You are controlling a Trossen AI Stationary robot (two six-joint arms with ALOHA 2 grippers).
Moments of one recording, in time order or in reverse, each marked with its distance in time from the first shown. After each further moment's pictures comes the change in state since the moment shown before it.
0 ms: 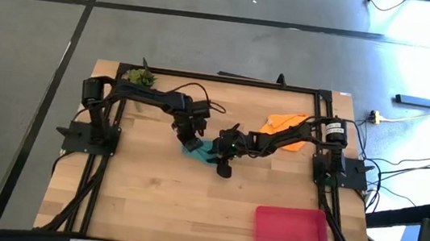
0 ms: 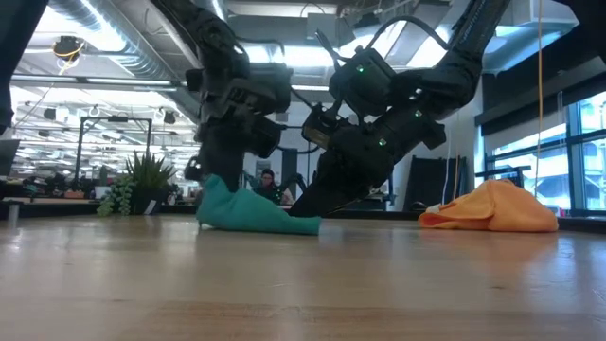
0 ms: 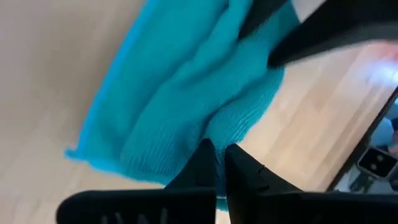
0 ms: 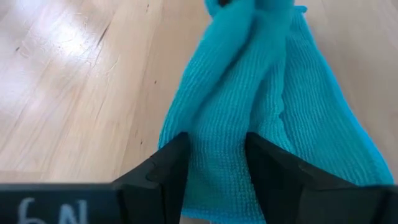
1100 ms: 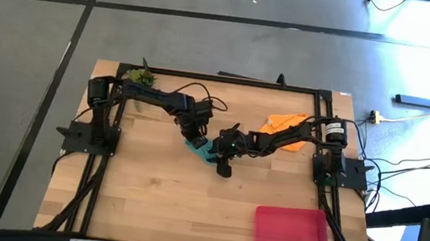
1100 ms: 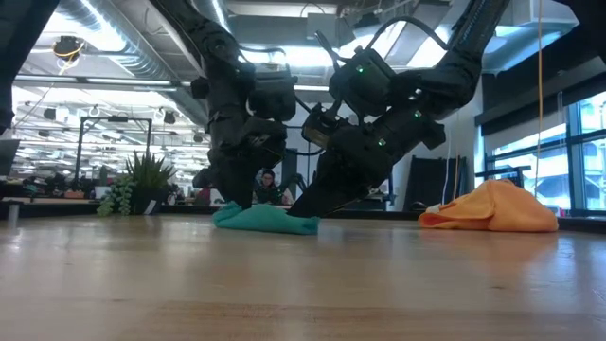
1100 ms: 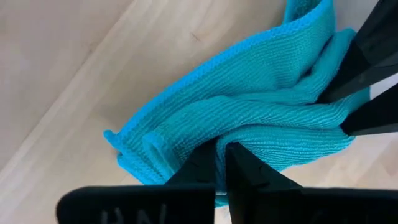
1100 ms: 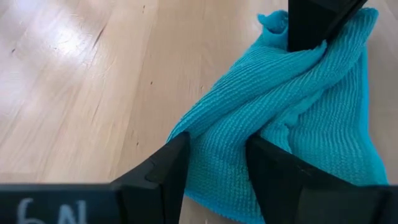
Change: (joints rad) left arm 0.023 0.054 0.002 0.081 -0.249 -0.036; right arm 0.000 0.000 0.000 -0.002 0.000 0.005
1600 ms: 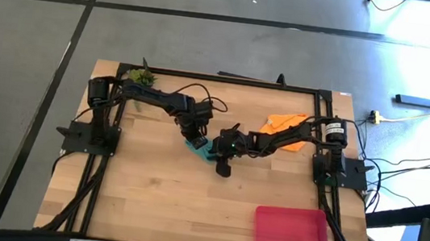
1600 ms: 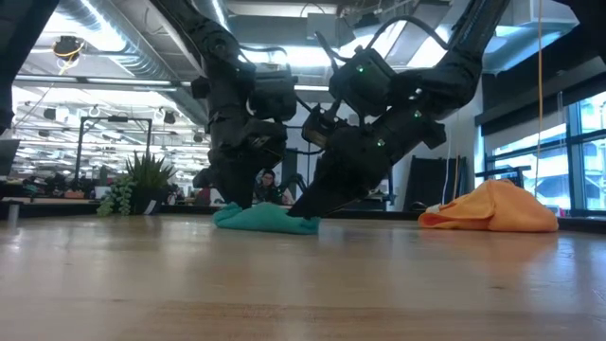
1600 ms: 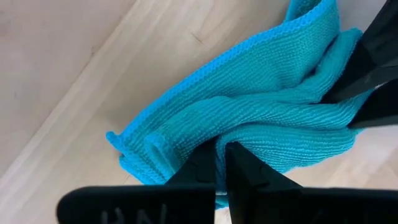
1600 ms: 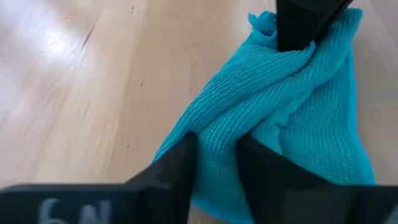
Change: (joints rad) left arm -0.008 0.006 -0.001 0.001 -0.025 0.002; right arm 0.001 0.001 0.000 0.001 0.041 0.012
